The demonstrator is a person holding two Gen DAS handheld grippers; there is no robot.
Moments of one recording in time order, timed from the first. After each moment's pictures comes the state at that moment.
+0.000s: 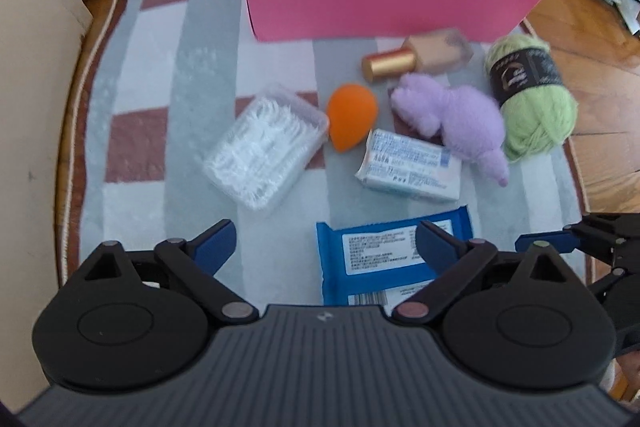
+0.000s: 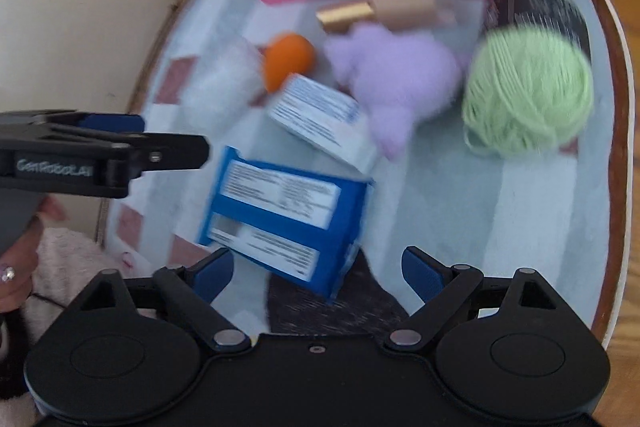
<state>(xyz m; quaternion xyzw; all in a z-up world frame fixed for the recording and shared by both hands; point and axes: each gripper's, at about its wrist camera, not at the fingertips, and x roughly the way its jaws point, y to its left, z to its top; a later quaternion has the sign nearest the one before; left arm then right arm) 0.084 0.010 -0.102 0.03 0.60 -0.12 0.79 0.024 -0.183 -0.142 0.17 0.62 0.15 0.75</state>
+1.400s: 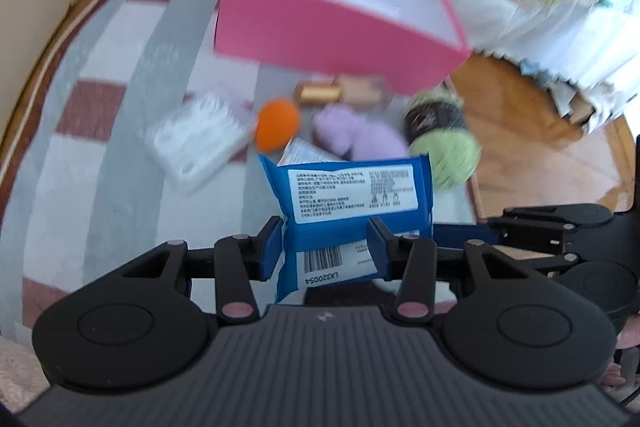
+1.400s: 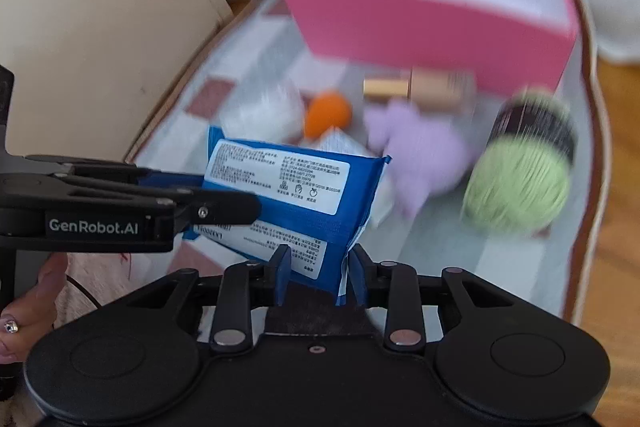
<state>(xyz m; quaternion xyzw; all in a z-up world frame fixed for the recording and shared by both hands) 0.030 0.020 -0.067 -0.12 0.52 -0.18 0.83 0.017 -0.165 -0.081 0.05 0.53 0.18 0.83</state>
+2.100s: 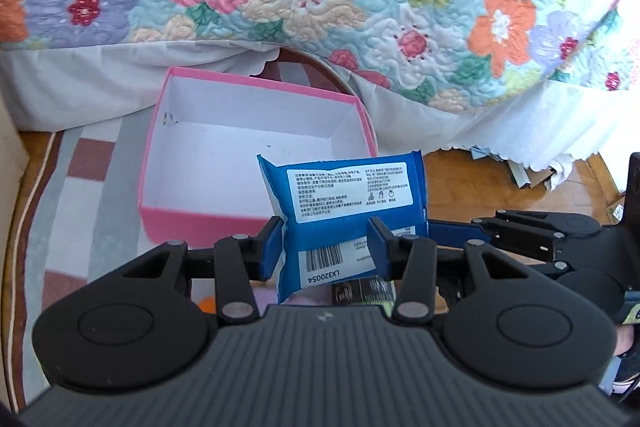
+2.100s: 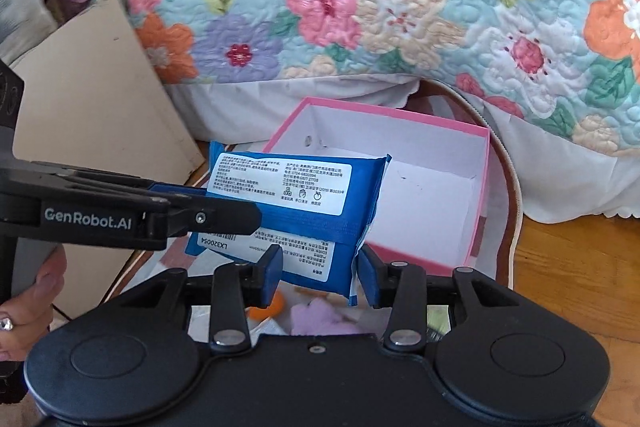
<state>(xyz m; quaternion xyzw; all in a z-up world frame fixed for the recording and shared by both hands) 0.155 -0.029 0.041 -0.10 0.45 -0.24 0.85 0.109 -0.226 0.031 0.04 0.43 0.16 0.89</state>
